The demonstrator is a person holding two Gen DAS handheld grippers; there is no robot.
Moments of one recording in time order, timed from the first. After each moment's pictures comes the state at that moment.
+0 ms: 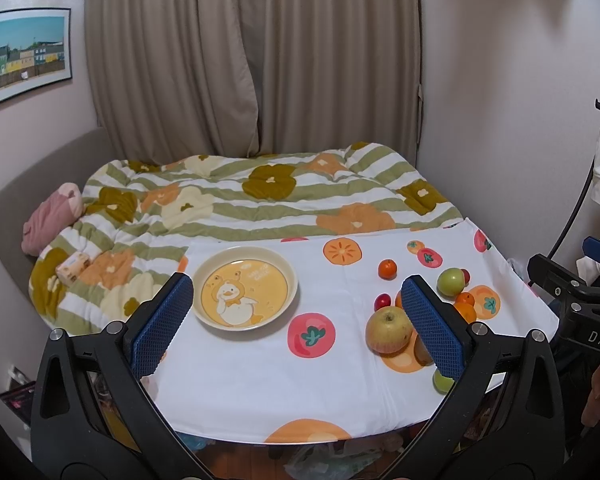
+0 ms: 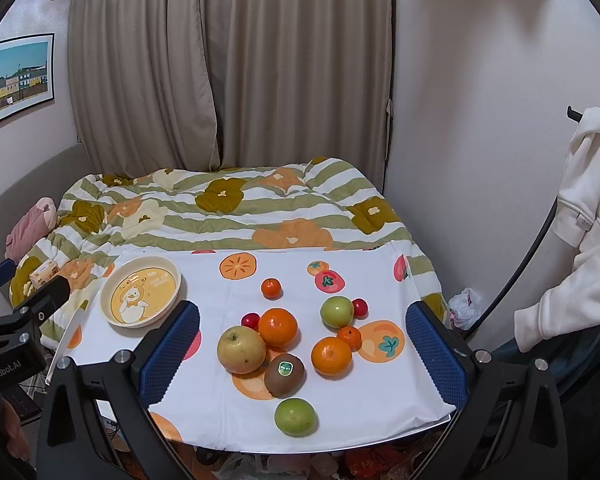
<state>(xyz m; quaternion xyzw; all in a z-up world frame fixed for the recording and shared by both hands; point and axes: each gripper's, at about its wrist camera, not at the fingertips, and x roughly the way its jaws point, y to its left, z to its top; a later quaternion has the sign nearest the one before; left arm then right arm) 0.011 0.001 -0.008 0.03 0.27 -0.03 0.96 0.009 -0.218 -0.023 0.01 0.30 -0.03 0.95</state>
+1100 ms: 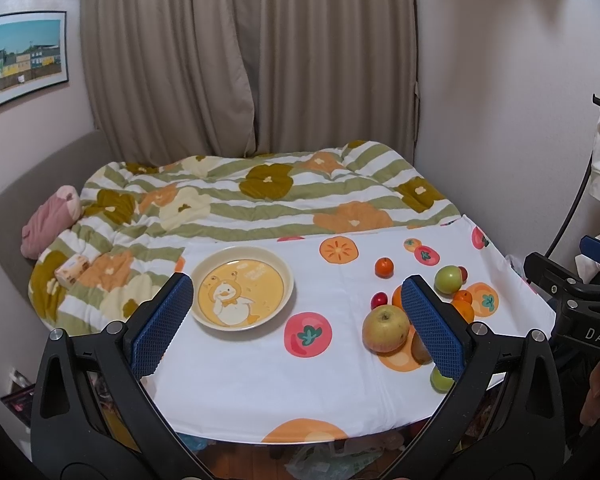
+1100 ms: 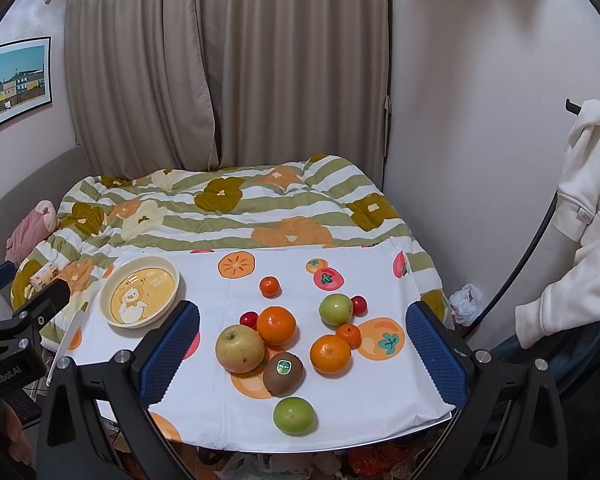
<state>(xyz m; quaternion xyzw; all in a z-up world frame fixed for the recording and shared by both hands) 0.009 -0.008 -0.010 0.03 0.27 -0.03 0.96 0.008 -0.218 -0.026 0.01 0.30 -0.03 0.95</state>
